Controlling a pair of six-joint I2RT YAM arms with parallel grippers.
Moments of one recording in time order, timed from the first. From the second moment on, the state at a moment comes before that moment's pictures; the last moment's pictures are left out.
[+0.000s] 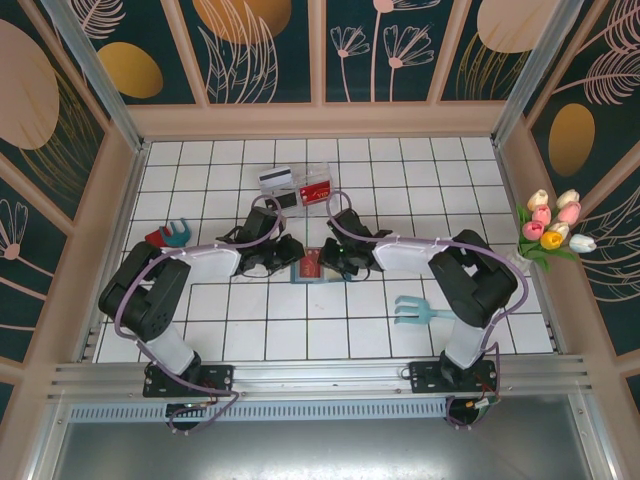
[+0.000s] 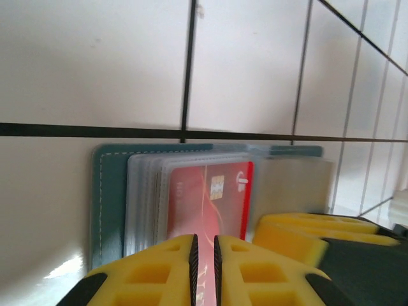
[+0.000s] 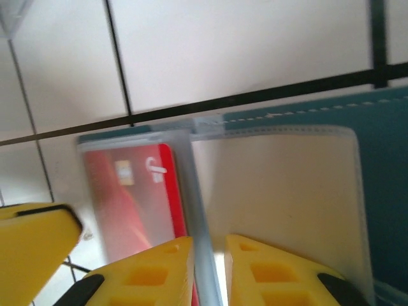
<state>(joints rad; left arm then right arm) -0.54 1.68 0.78 0.02 0.38 -0.91 0.75 1.77 0.95 -0.15 -0.18 0.97</state>
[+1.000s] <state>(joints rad) -0.54 1.72 0.78 0.01 0.35 -0.89 0.69 1.75 0.79 0.11 -0.45 0.88</state>
